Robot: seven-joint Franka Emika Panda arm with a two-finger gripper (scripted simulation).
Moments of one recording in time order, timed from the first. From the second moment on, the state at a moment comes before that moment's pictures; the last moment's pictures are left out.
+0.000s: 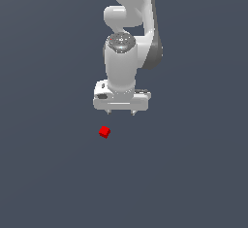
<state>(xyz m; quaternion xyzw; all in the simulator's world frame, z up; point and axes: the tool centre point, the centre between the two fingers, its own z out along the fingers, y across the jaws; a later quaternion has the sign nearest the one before) 0.010 -0.012 0.181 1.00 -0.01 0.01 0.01</state>
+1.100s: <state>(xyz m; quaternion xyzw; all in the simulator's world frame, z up) 0.019 -0.071 0.072 0.99 -0.14 0.00 0.00</state>
